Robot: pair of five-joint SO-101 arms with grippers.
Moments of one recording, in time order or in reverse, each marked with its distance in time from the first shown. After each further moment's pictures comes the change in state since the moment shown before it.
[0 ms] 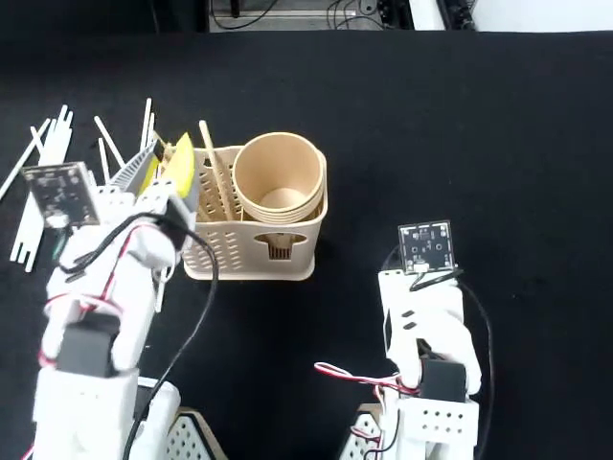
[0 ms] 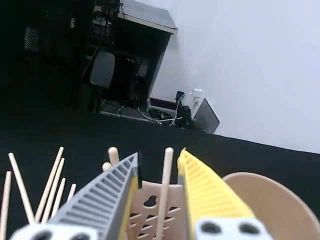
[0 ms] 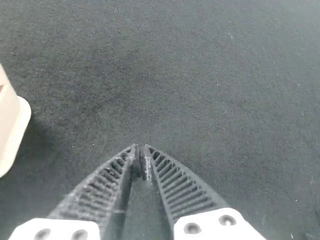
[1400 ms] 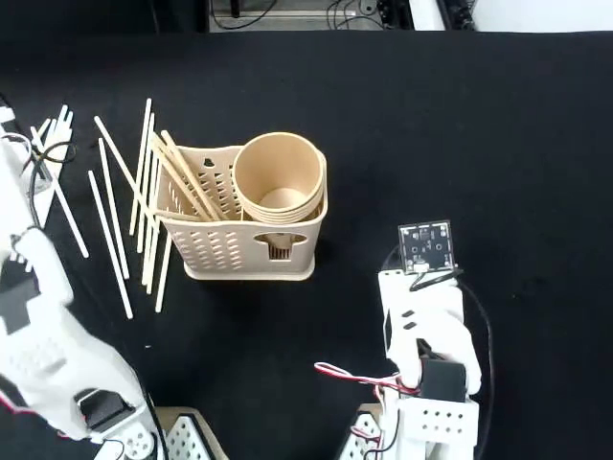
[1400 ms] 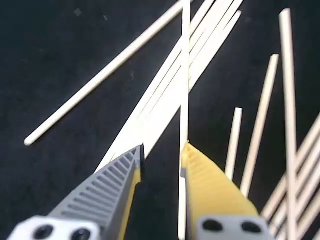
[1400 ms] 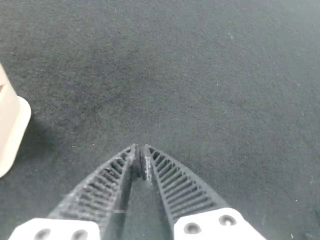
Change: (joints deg) left arm -39.8 93.1 -65.1 27.3 -19.1; right arm 0.0 0.0 0.0 0.0 0.0
